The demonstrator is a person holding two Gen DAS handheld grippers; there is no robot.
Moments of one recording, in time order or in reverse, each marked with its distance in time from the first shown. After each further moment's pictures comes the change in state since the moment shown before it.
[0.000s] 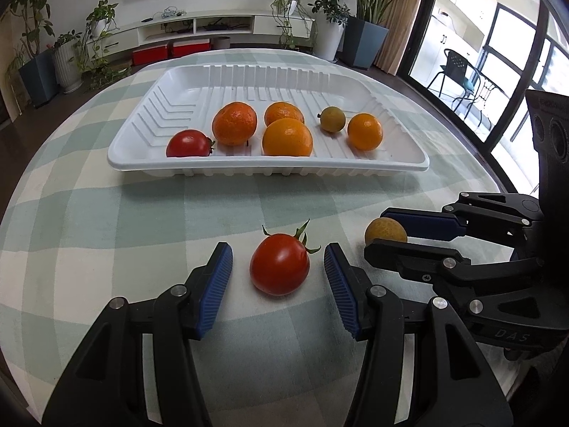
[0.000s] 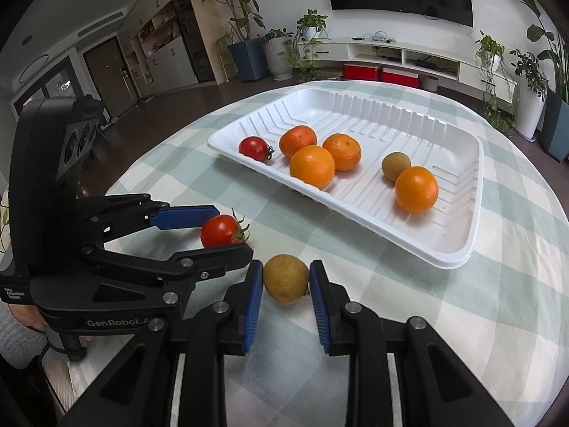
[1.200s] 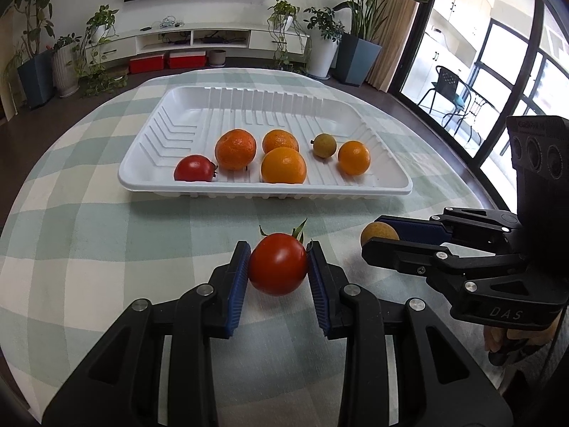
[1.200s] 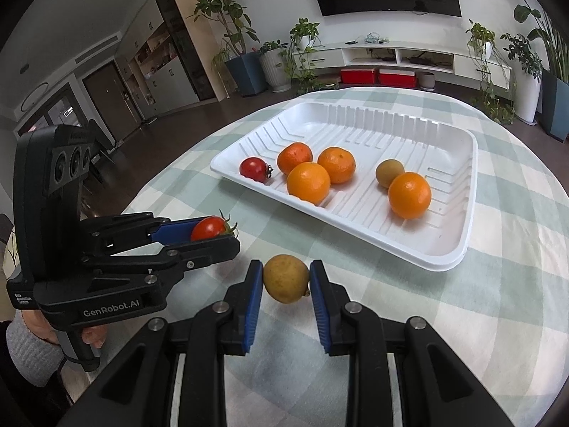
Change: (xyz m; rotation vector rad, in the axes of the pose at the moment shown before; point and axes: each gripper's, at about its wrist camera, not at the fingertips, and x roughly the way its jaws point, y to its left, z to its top) left arm -0.019 0.008 0.005 -0.021 -0.071 -0.046; right arm -0.013 -0.010 0.004 0.086 -0.056 0.063
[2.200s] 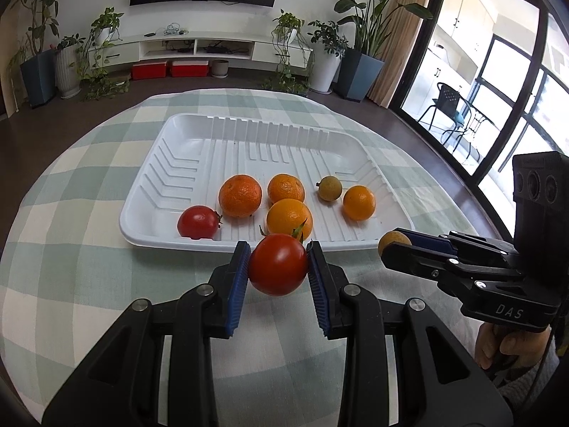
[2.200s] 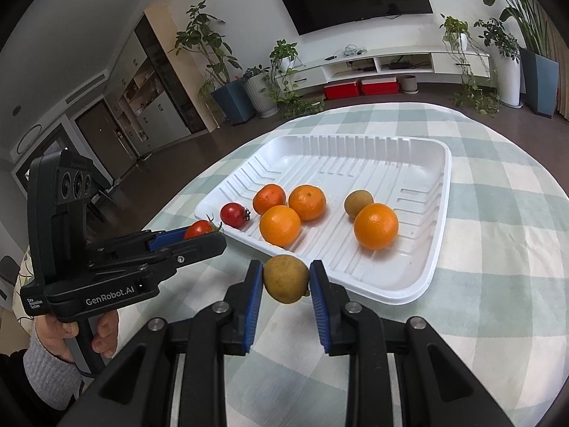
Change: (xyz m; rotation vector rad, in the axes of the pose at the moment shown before) left arm 0.001 0.007 0.037 -0.031 -0.050 -0.012; right arm -0.012 -0.028 0.017 0.115 -0.096 0.007
